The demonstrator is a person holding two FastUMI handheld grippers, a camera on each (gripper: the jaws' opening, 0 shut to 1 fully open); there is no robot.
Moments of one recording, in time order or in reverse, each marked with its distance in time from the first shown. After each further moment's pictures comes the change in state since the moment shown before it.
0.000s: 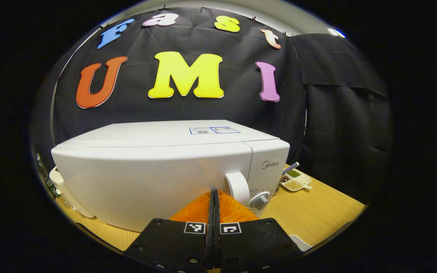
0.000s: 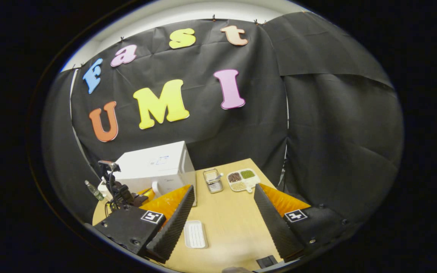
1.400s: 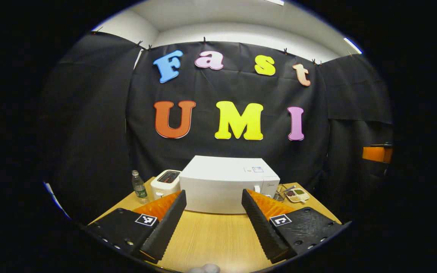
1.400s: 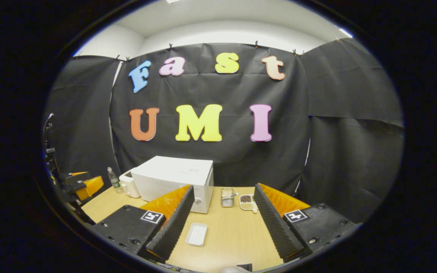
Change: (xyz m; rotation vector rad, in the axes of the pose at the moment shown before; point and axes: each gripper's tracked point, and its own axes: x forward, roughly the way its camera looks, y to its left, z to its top) left arm -0.350 0.034 0.131 -0.087 -0.169 0.375; right arm -0.116 0.043 0.054 -0.243 -0.202 0.207
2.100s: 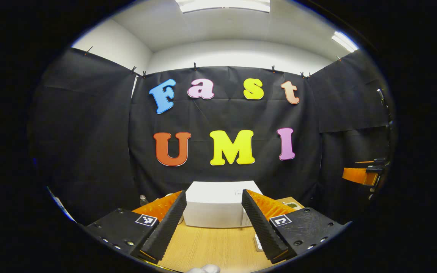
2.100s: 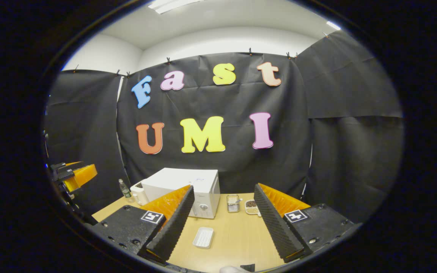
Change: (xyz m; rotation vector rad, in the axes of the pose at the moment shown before) left arm -0.054 -0.046 0.074 0.062 -0.133 -0.019; right arm -0.034 -0.024 0.016 0.074 -0.066 0.042
